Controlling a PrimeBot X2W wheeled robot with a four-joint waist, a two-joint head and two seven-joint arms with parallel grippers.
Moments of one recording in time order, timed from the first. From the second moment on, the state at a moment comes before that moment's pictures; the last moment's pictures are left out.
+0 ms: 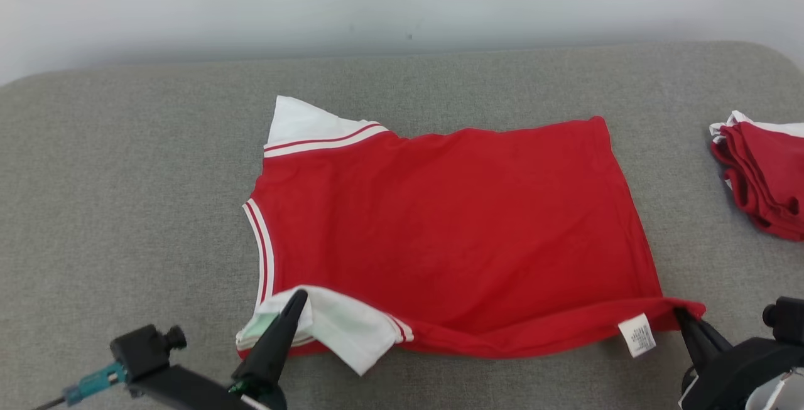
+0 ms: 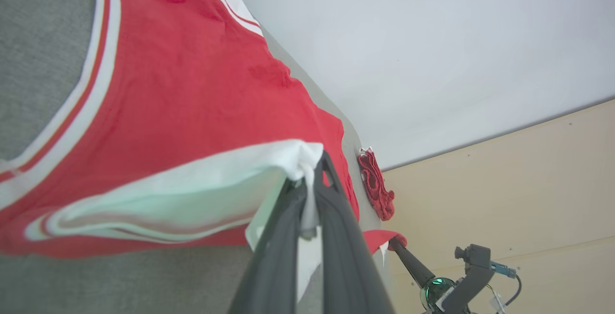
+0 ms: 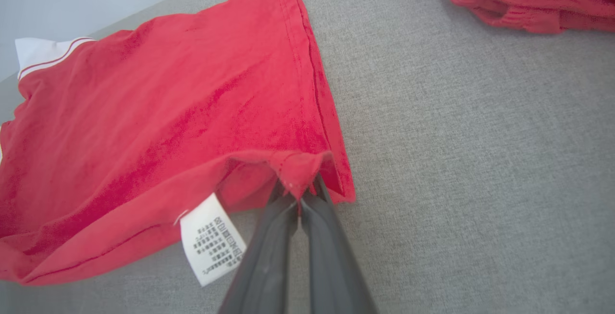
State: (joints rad) left arm 0.00 0.27 -0.28 -0.15 -1.26 -0.10 0.17; right arm 0.10 -0.15 -0.27 -0.16 0.42 0.13 0.54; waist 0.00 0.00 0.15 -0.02
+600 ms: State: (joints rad) left arm -0.33 0.19 -0.34 0.15 -0.96 -0.11 -0.04; right arm -0.13 -0.19 -0.19 0.02 0.36 0.13 0.35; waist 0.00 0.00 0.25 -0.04
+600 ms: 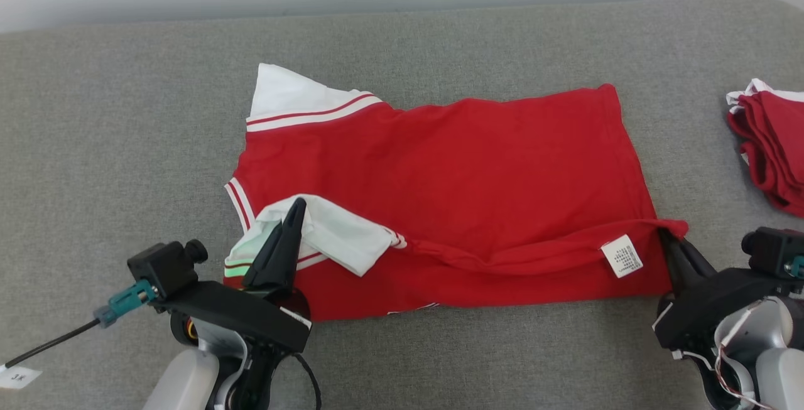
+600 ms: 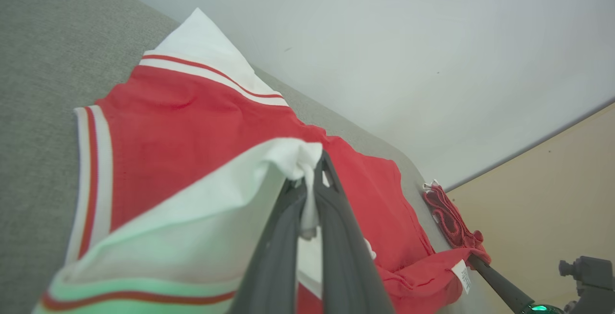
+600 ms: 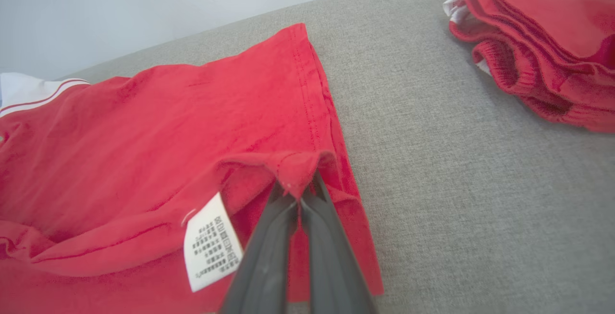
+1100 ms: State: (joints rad) left arm -0.43 0.18 -0.36 0.25 -0.90 -0.09 -0.10; right arm -0.26 -0.20 -0.18 0.16 0.32 0.13 0.24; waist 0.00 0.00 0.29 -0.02
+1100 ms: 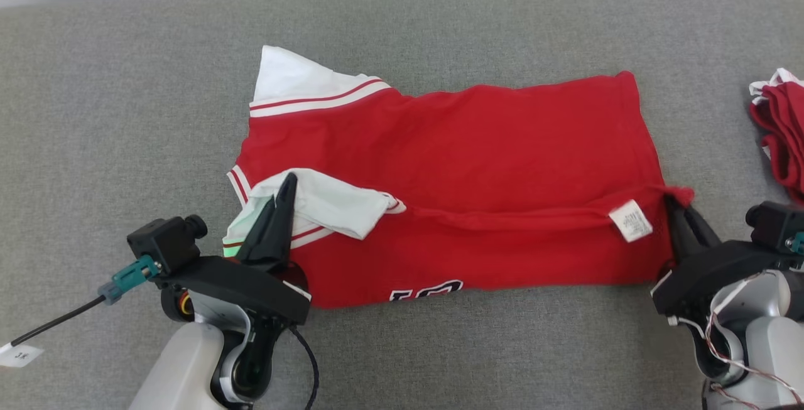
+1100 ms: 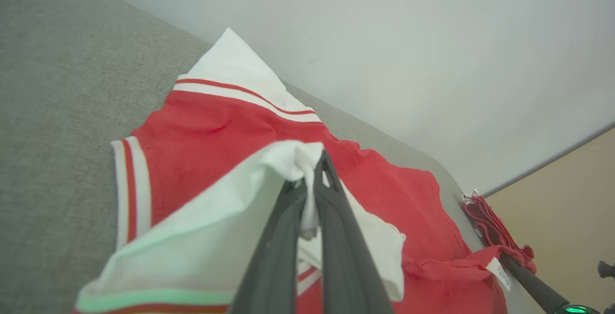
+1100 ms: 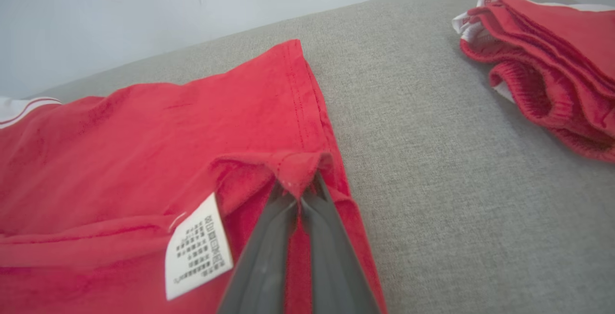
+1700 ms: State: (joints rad) left arm -0.32 0.29 -0.43 0.27 -0.66 0.10 -0.14; right arm -0.22 -0.16 -0.29 0.12 0.29 0.13 0.23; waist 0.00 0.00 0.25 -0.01
